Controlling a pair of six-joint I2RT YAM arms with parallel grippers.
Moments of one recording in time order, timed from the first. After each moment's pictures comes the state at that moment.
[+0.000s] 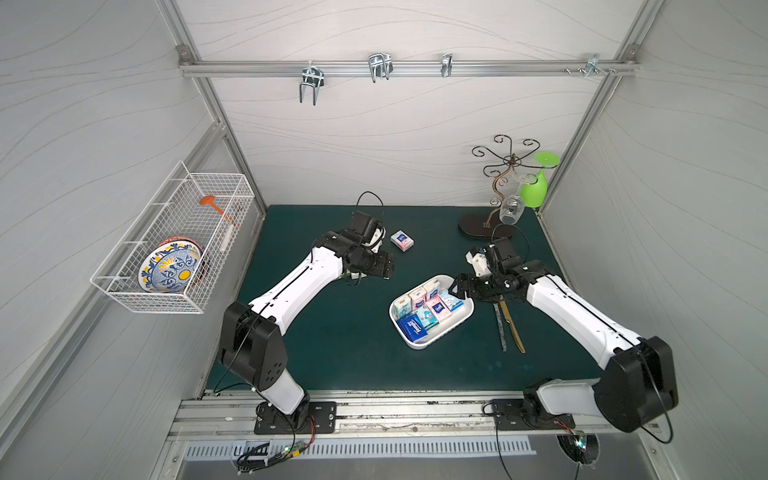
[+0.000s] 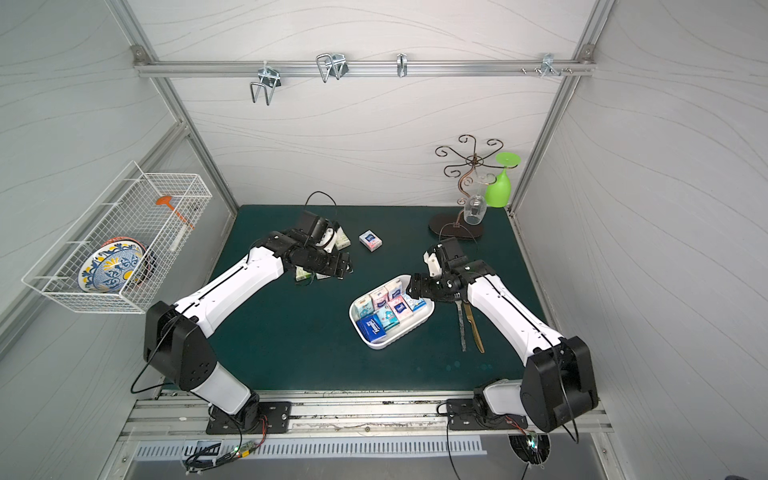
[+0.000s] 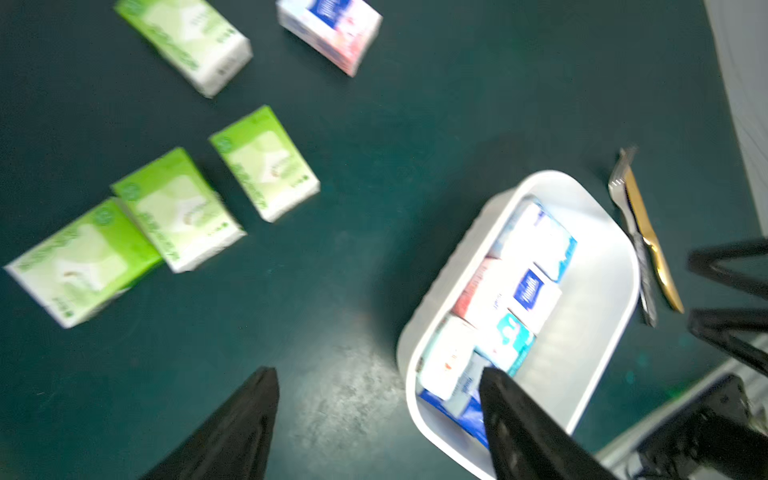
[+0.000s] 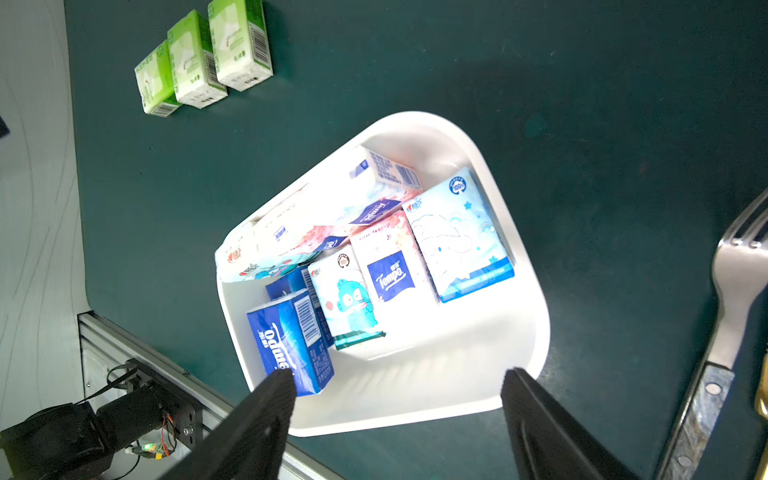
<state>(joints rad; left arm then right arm) -0.44 1.61 1.42 -0.83 0.12 -0.28 0.43 1.33 1.03 -0.76 -0.32 0.38</state>
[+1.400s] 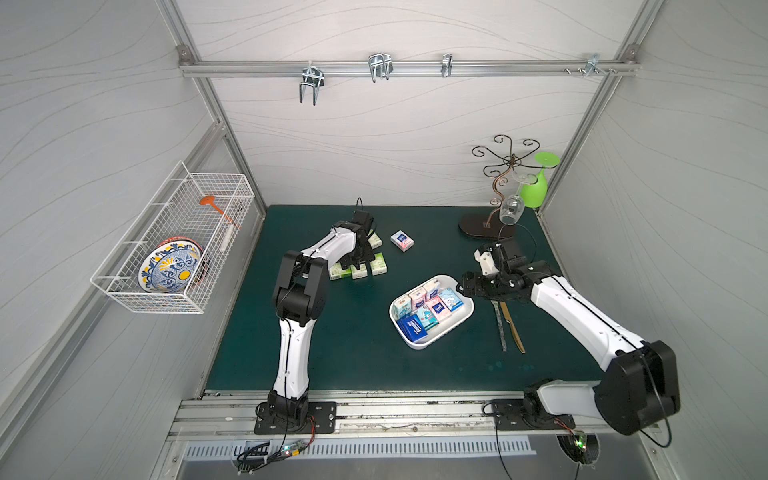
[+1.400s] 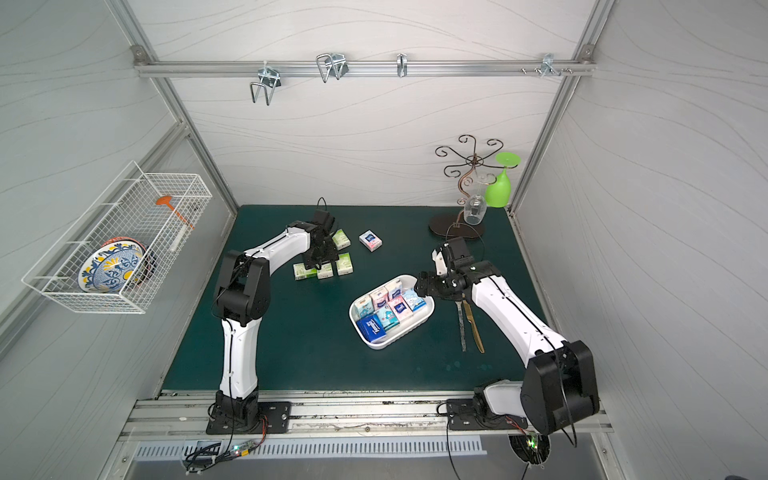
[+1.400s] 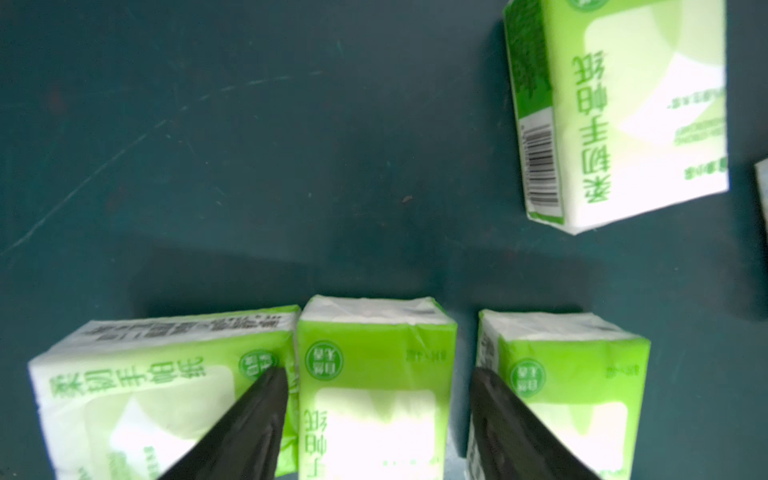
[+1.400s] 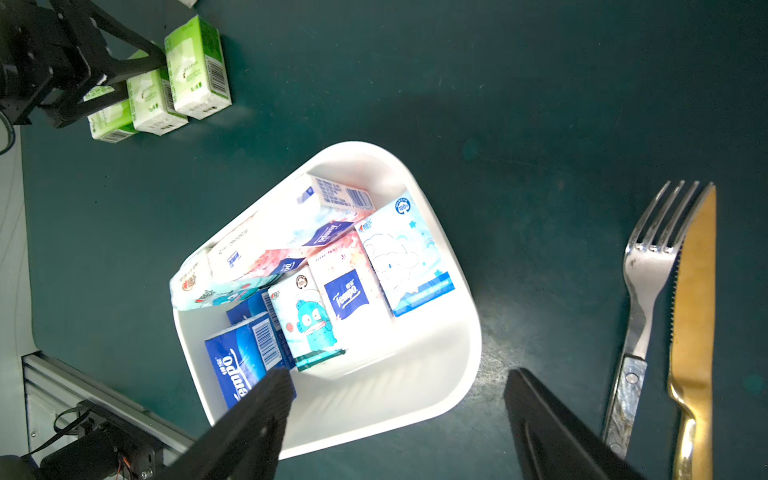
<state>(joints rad) -0.30 2.19 1.72 -0.82 -0.15 -0.63 0.38 1.31 1.02 -0.77 -0.24 0.34</state>
